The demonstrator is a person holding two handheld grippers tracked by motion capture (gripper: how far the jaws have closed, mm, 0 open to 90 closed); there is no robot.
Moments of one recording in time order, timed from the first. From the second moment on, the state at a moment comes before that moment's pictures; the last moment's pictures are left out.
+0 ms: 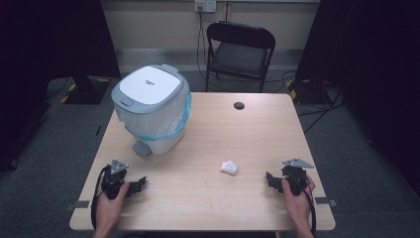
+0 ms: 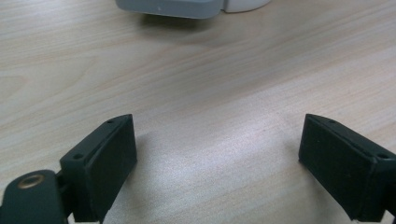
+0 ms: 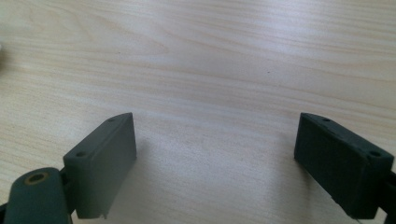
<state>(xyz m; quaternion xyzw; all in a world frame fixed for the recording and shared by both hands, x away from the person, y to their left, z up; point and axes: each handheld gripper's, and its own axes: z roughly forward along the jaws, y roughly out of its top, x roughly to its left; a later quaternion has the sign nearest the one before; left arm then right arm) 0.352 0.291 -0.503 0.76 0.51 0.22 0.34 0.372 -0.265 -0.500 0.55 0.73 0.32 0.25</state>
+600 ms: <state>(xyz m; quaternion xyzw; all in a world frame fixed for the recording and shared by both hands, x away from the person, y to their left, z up) 0.340 0.298 -0.501 0.73 0.54 0.20 0.37 0.367 -0.248 -0.495 0.55 0.75 0.30 0.24</state>
